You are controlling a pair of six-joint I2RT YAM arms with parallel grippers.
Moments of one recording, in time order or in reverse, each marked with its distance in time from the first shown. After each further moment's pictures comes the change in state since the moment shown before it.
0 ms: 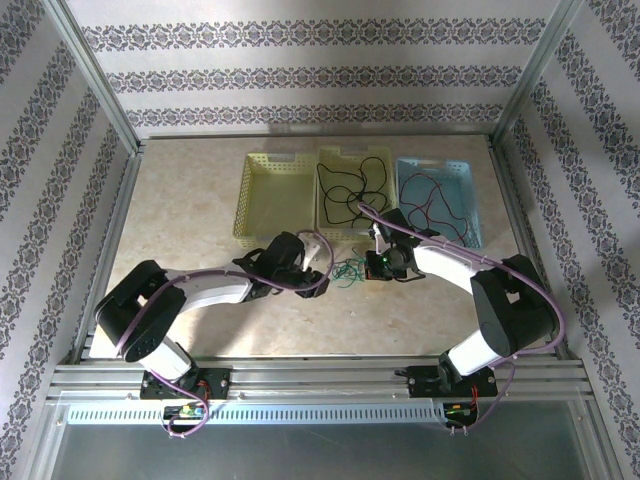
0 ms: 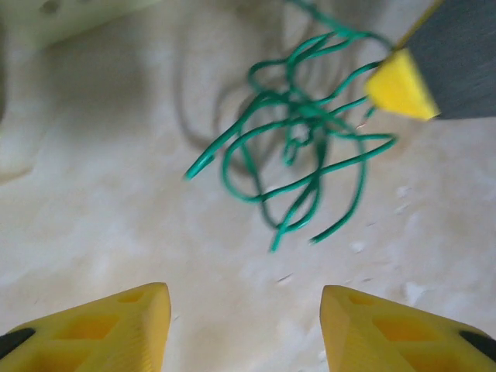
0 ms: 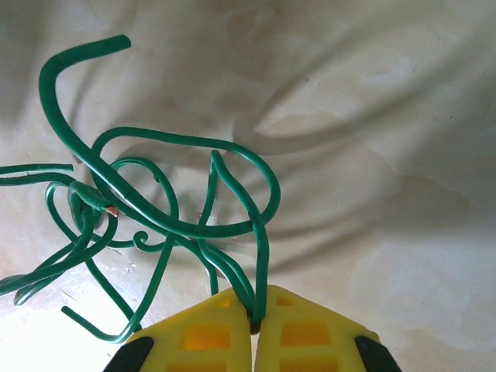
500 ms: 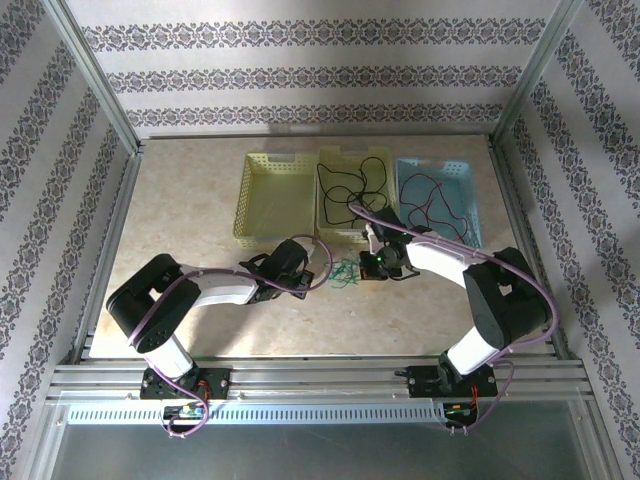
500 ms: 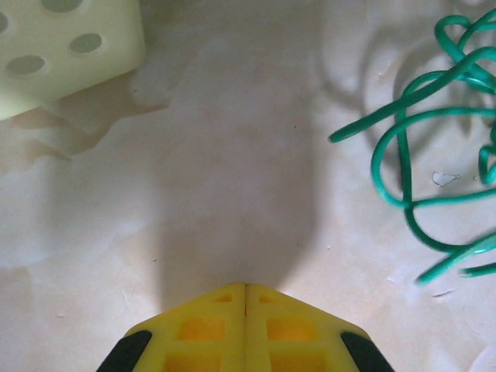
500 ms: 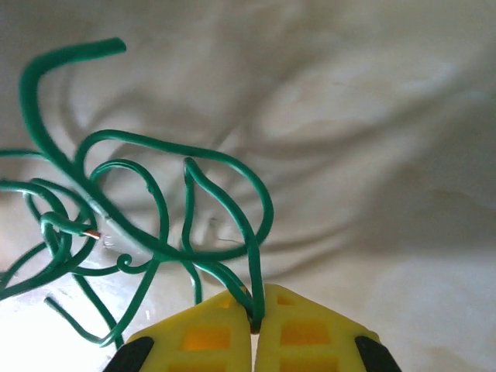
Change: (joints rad) left arm -0.009 0.070 -0.044 -0.002 -0.243 -0.073; right arm 0.006 0.039 0.036 -0.029 0.005 -0.016
